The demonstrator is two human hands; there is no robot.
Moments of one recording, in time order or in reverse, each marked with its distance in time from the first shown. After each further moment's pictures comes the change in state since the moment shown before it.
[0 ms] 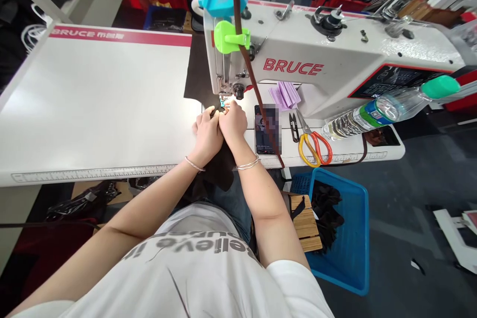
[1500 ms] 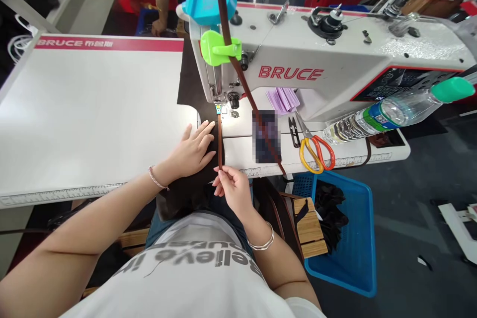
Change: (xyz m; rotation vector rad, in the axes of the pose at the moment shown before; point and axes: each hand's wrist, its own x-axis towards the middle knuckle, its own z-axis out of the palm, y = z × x) left_hand -0.003 -0.046 -0.041 0.312 -0.324 0.617; right_hand -0.143 0.047 -0.015 0.972 -0.328 0.216
